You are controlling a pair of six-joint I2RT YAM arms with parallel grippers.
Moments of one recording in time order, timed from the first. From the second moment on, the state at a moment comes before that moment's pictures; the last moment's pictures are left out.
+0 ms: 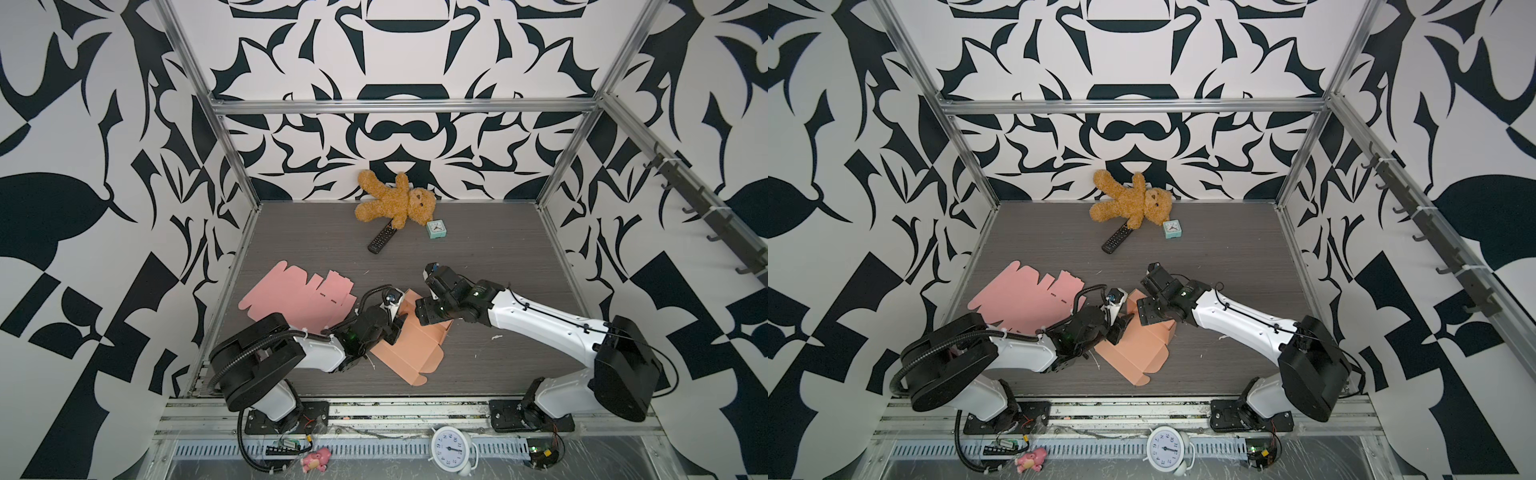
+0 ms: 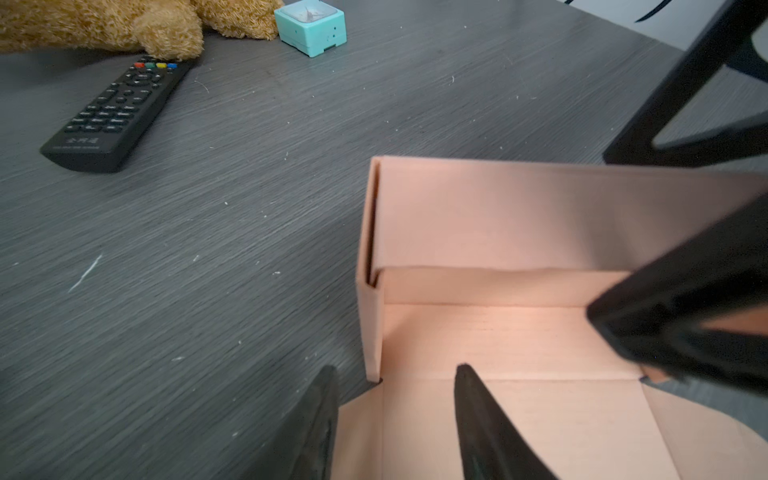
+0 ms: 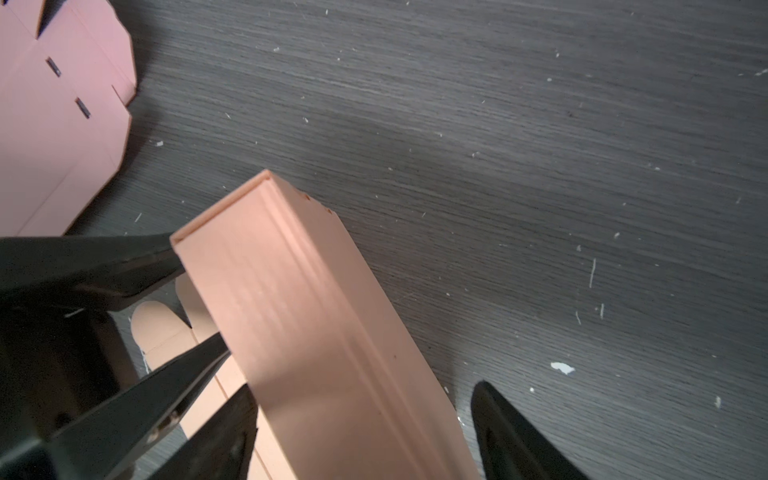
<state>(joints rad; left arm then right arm) -0.96 1.52 0.41 0.64 -0.19 -0.18 0.81 1.43 0.98 -0.62 0.06 0.53</state>
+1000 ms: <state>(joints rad) -0.96 0.91 0.50 -0.19 -0.04 -0.54 0.78 1.50 0.98 -0.57 0.03 0.52</state>
